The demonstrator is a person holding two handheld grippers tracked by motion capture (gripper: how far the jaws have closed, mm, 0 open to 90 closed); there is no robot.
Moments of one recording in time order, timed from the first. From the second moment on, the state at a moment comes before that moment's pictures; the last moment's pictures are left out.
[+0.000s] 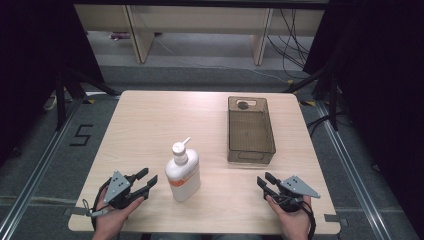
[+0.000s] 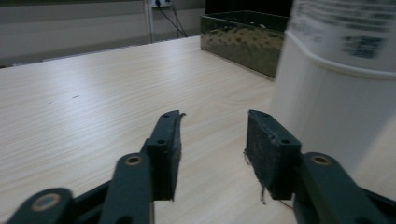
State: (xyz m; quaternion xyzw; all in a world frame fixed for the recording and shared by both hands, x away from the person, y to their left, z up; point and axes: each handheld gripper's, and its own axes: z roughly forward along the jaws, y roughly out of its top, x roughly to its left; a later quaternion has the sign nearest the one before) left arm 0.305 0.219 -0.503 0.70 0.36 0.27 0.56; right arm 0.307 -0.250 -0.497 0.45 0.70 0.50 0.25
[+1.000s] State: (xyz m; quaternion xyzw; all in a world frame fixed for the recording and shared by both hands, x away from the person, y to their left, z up) left arm 0.273 0.152 -0.480 0.77 0.23 0.18 0.57; right arm 0.307 -0.239 -0.492 0.46 0.71 0.49 0.22
